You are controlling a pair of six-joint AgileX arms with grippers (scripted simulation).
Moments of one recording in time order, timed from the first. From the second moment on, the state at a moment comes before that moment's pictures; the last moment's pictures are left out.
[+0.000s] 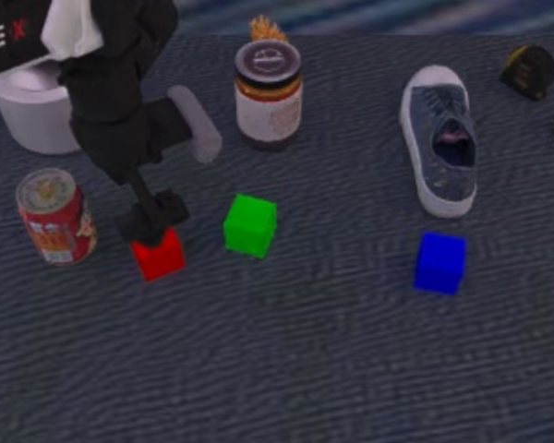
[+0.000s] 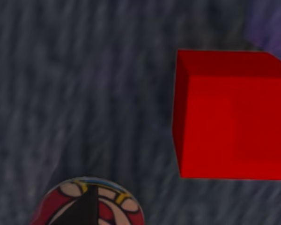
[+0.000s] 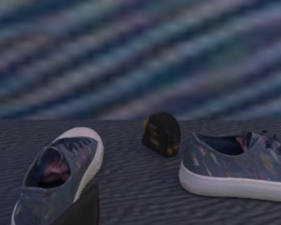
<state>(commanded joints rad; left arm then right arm) -0.36 2.06 1.65 -1.15 0.00 0.76 0.00 0.00 0.00 0.00 0.00 0.00</state>
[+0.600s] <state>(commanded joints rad) -0.35 2.16 1.47 -0.88 0.00 0.77 0.00 0.00 0.00 0.00 0.00 0.00</state>
